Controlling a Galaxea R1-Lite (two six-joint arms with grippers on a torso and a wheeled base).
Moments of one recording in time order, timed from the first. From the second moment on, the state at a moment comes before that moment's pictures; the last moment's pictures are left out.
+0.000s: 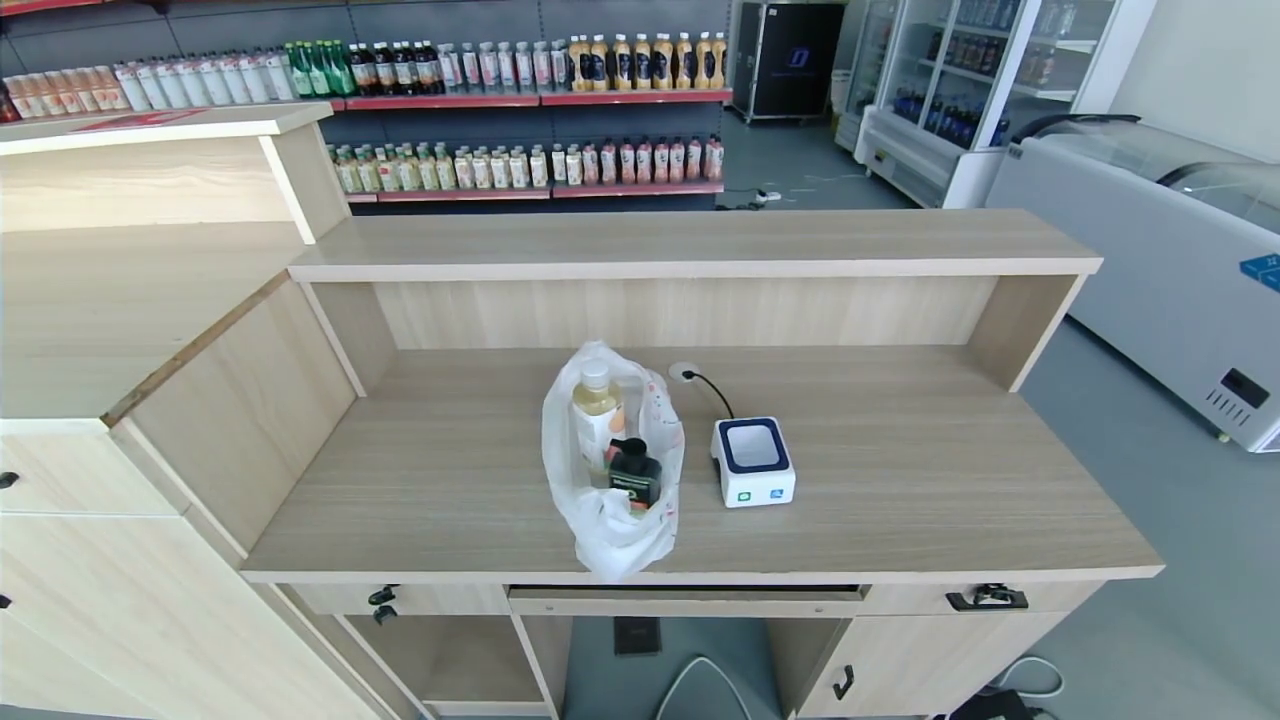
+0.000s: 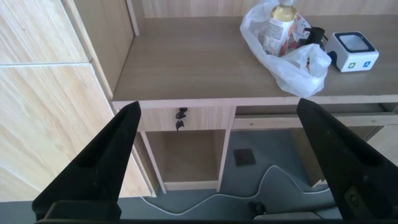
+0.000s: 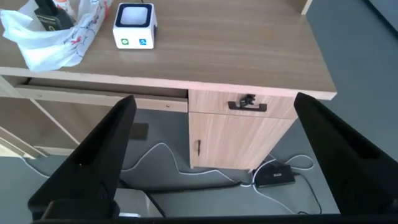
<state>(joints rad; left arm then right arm) 0.00 0.00 0.00 0.00 -0.06 0.01 -0.06 0.16 0.00 -0.08 0.11 -0.12</state>
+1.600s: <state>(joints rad) 0.00 0.00 0.00 0.00 -0.06 0.01 0.00 0.00 0.00 -0.02 0.04 -0.04</state>
